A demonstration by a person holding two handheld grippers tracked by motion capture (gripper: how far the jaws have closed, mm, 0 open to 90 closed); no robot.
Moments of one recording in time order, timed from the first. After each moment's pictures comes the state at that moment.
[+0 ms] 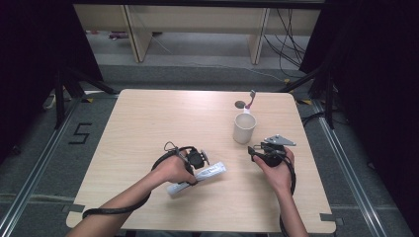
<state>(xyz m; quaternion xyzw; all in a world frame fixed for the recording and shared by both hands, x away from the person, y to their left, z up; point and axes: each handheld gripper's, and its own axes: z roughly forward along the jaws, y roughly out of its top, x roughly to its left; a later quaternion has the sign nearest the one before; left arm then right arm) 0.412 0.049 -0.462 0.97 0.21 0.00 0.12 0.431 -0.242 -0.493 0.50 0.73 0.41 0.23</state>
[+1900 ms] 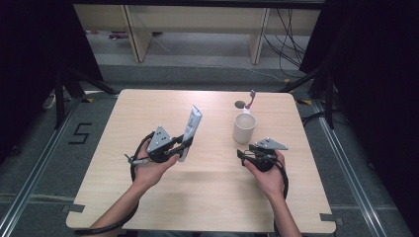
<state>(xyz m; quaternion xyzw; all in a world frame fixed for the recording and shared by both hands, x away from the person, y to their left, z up) 0.401 0.122 -0.434 0.73 0.30 0.24 0.57 0.414 -0.212 -0.488 0.47 0.74 0.45 0.20</state>
